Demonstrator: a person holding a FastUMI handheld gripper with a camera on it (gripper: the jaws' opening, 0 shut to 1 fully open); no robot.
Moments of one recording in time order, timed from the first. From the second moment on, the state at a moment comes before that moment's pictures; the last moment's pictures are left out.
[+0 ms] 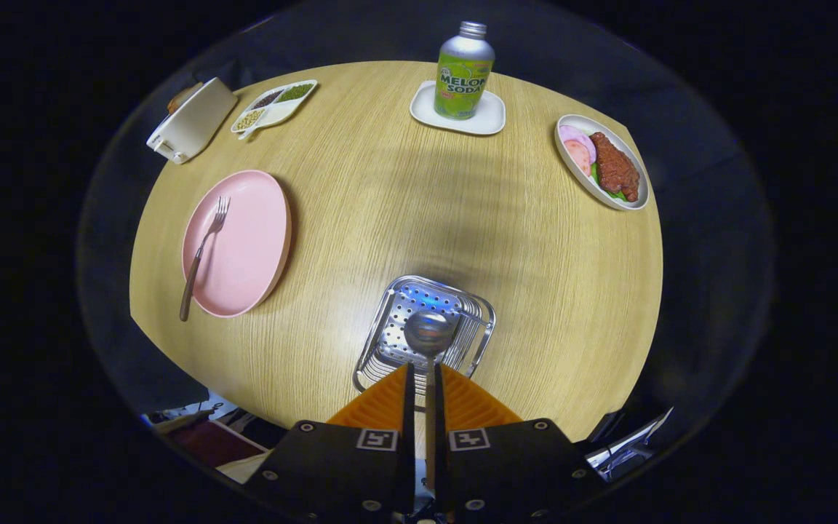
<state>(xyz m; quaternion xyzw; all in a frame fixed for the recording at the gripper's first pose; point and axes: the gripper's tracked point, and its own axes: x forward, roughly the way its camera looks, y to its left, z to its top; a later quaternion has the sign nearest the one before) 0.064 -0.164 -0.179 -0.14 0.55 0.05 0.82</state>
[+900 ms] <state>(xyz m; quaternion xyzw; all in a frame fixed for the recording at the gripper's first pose) 0.073 0.005 -0.107 -0.13 0.28 0.08 0.95</state>
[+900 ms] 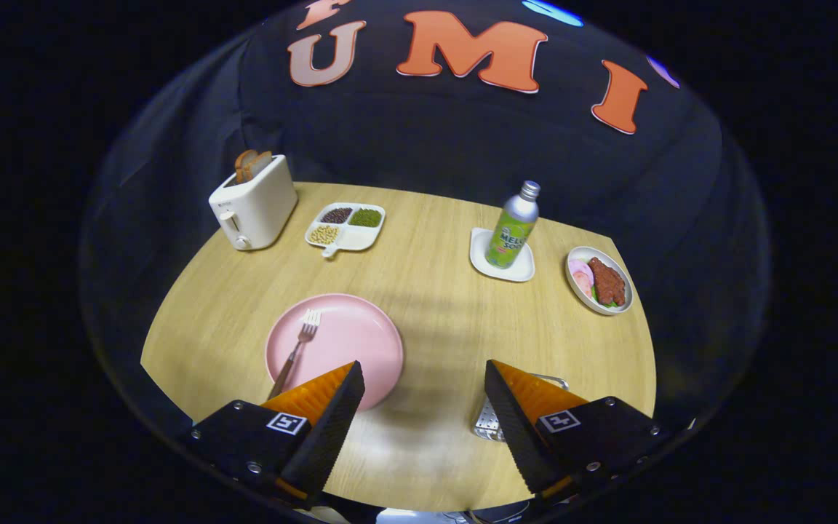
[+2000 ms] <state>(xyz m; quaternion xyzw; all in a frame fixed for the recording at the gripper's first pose) 0.103 0.141 -0.235 -0.09 0.27 0.09 0.95</state>
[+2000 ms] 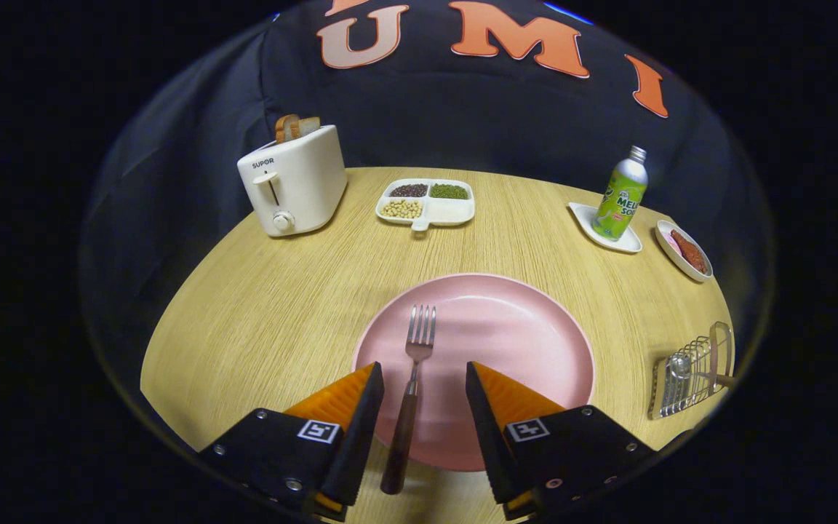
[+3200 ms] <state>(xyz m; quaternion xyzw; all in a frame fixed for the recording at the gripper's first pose) 0.075 0.060 -0.179 -0.04 0.32 0.06 0.94</state>
